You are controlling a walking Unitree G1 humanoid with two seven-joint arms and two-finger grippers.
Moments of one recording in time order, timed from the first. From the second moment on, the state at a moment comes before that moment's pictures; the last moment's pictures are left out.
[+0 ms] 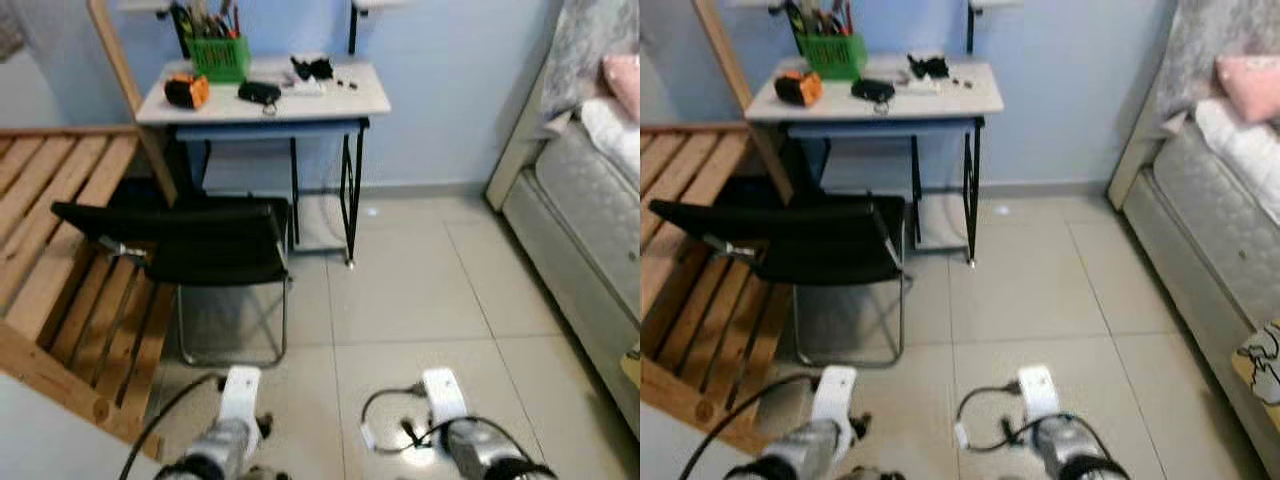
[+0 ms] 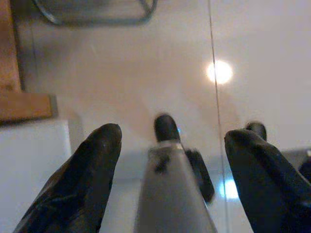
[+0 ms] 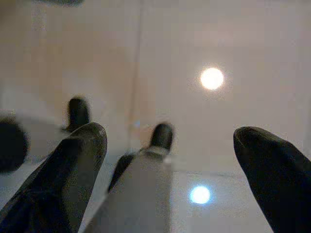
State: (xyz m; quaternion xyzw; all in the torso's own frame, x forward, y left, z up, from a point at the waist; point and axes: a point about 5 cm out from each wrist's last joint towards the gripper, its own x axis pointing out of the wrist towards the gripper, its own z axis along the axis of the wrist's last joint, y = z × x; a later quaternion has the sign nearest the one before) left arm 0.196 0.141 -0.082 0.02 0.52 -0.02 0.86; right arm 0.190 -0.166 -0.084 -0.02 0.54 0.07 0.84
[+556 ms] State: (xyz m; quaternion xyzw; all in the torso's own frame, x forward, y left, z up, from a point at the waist) left arm 0.201 0.135 -0.080 -0.03 0.53 0.00 0.85; right arm 0.165 -0.176 -0.095 -0.02 0.57 0.04 0.82
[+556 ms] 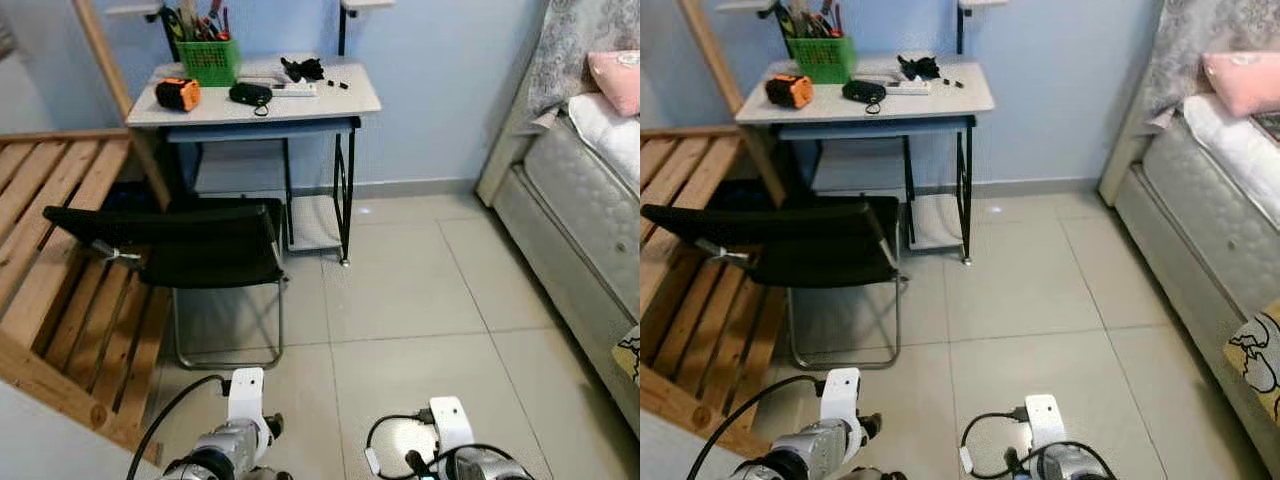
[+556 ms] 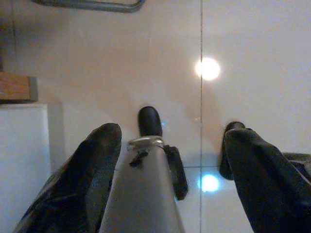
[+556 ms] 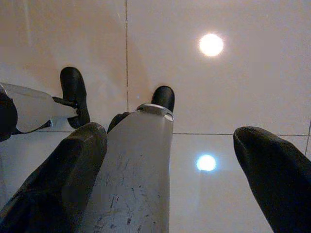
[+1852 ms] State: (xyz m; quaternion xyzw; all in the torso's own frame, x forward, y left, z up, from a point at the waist) left arm 0.269 0.140 0.135 0.08 -0.11 0.04 0.99; right arm 0.247 -0.192 0.082 -0.02 -0.05 0.02 1.00
